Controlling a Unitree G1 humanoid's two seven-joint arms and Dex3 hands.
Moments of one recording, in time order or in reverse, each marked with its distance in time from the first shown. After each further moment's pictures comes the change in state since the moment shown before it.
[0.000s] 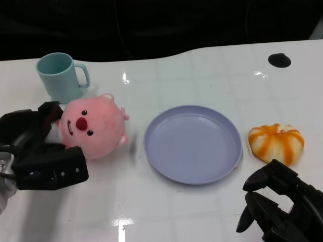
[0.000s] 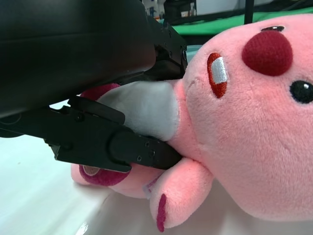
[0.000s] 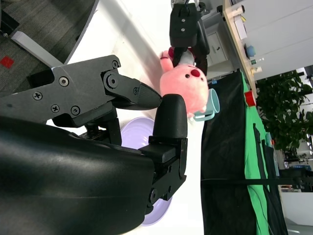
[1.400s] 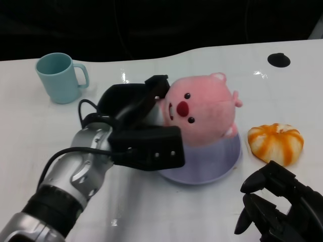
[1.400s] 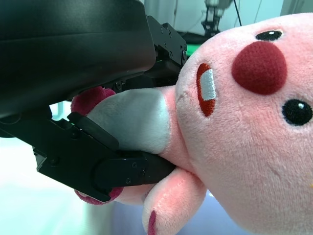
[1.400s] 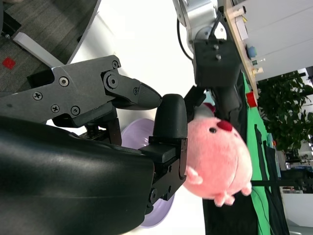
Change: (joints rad) left arm -0.042 -0.320 -0.038 -0.447 0.028 0.236 -0.273; right arm 0.006 -0.001 0.015 -0.003 -0.008 -0.003 -0.004
